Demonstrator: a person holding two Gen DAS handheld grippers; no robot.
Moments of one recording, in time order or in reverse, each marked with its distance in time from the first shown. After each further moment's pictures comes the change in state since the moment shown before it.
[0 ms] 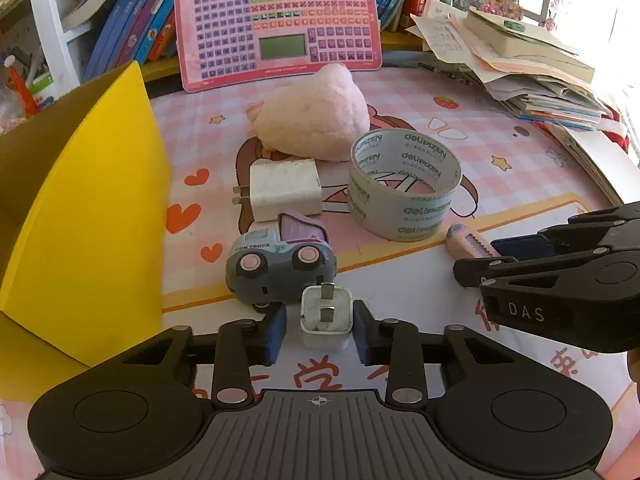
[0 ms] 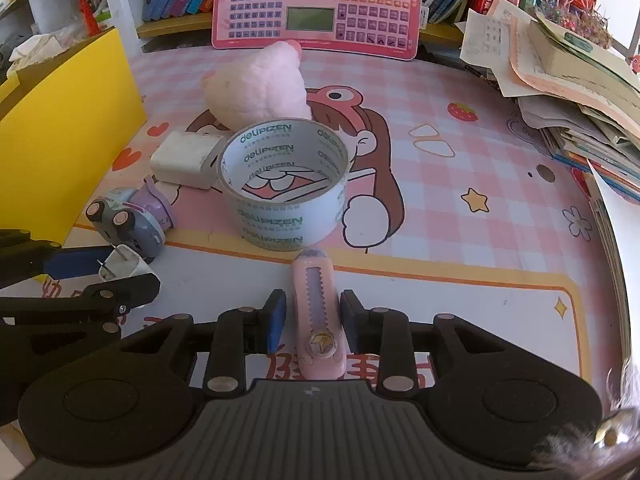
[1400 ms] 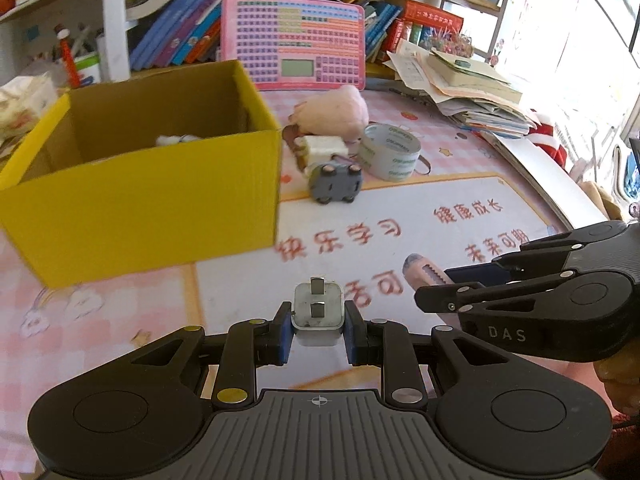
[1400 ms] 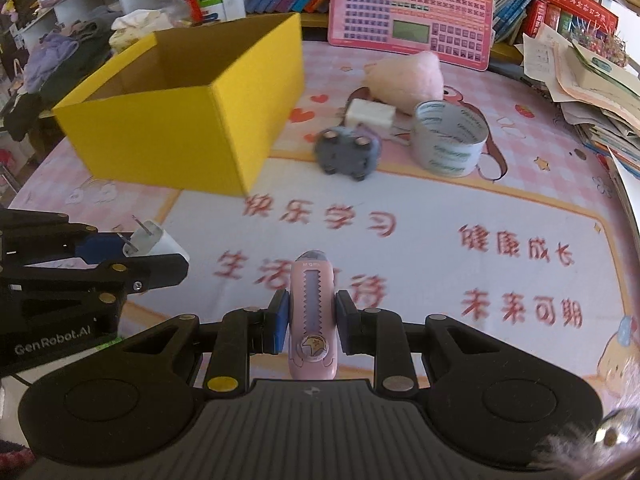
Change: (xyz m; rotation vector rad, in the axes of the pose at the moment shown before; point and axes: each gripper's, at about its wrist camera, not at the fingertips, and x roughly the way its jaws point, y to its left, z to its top) left arm -0.139 0.092 -0.110 -0.013 -0.081 -0.179; right arm -0.109 0.139 -0.077 -0.041 -0.005 0.094
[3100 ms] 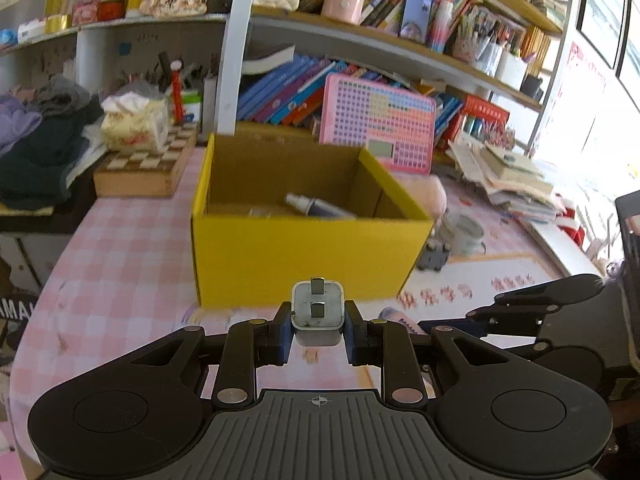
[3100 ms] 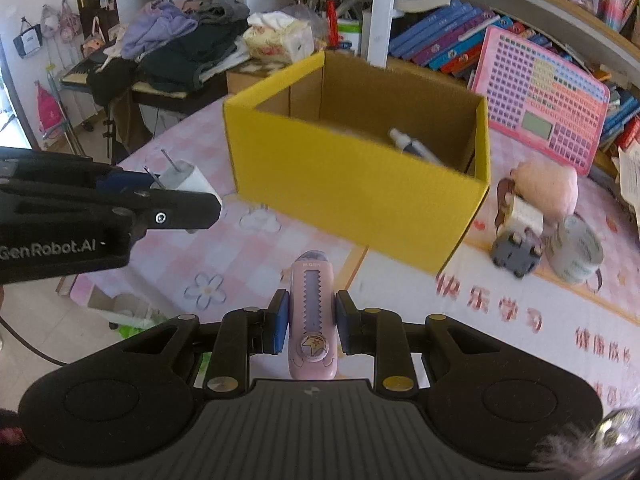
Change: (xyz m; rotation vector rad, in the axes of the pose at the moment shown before) left arm -0.099 0.119 -0.009 -0.119 -0.209 0.048; right arm -0.004 0.155 0.033 -0.251 -0.095 0.084
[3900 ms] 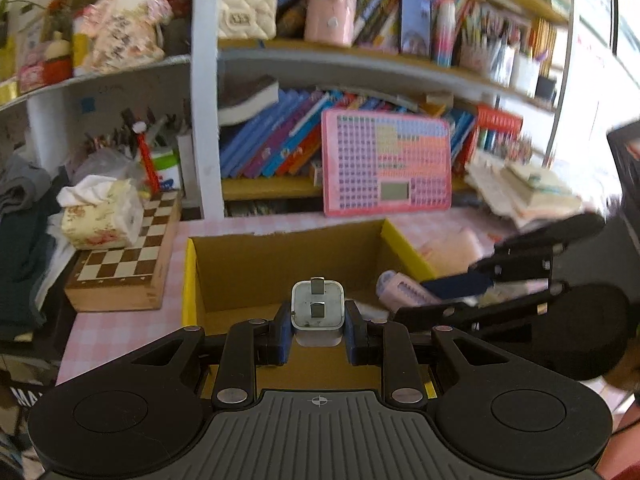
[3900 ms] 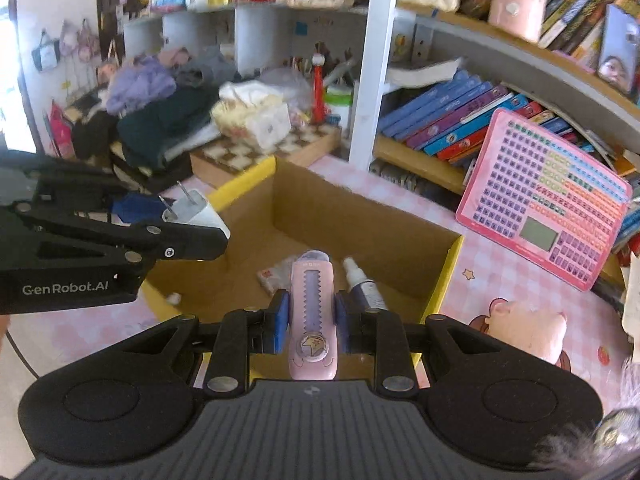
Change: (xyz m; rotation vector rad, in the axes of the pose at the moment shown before) left arm 0.099 0.008 0.109 0.158 -0.008 0.029; right arm 0.050 -0.088 0.130 -0.101 -0.085 0.033
